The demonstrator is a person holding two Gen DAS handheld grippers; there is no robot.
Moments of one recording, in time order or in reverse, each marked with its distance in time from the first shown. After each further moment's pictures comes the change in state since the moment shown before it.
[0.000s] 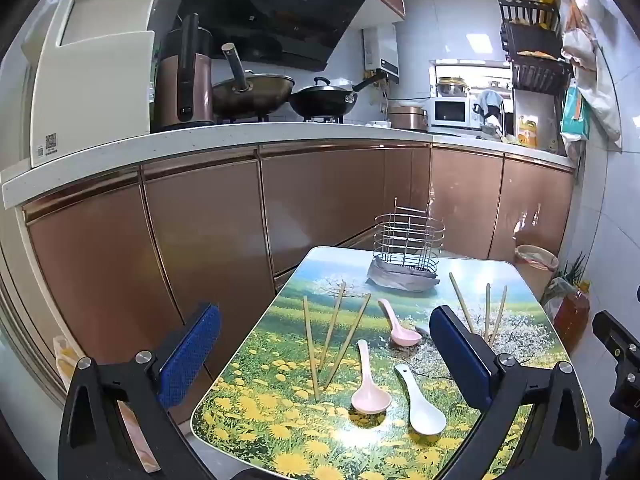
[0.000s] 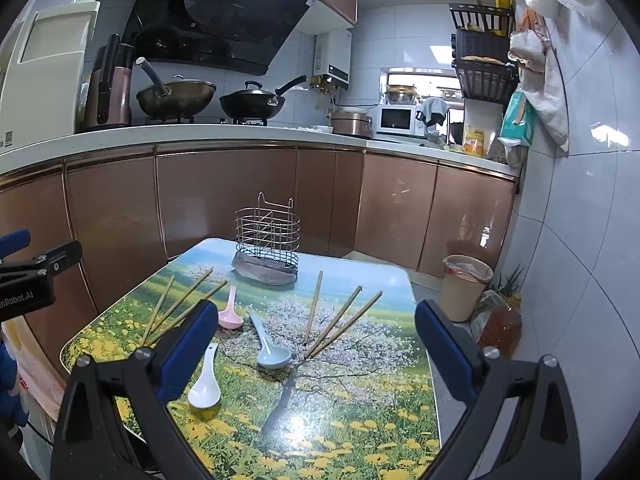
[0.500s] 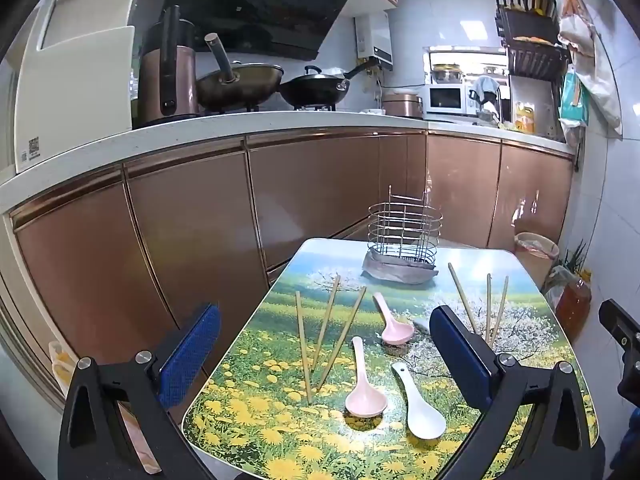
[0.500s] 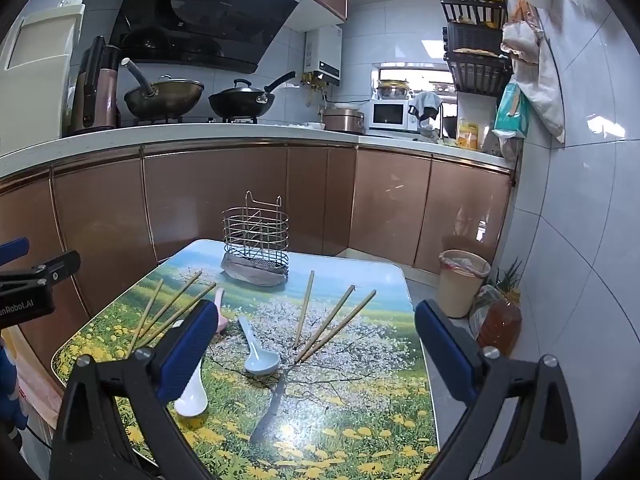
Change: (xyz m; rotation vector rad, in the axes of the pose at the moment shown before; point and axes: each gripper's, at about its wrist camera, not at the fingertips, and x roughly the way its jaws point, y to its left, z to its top) left arm 0.024 -0.013 0.002 0.026 0.041 -0.012; right arm 0.020 -0.014 0.000 0.027 0.015 -0.018
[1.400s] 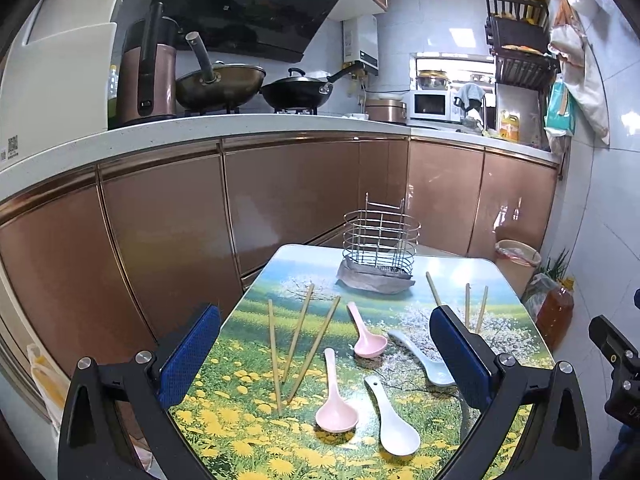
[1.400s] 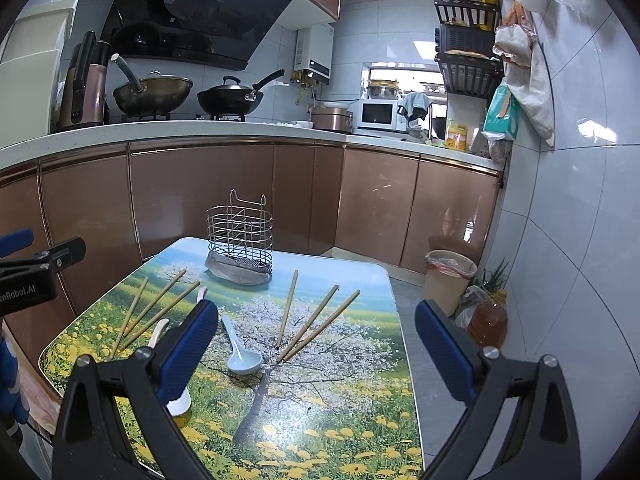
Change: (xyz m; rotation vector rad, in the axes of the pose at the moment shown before) left arm 0.009 -0.011 0.010 -0.019 -0.016 -0.081; right arm 0.000 -0.003 0.001 -0.009 0.002 -0.051
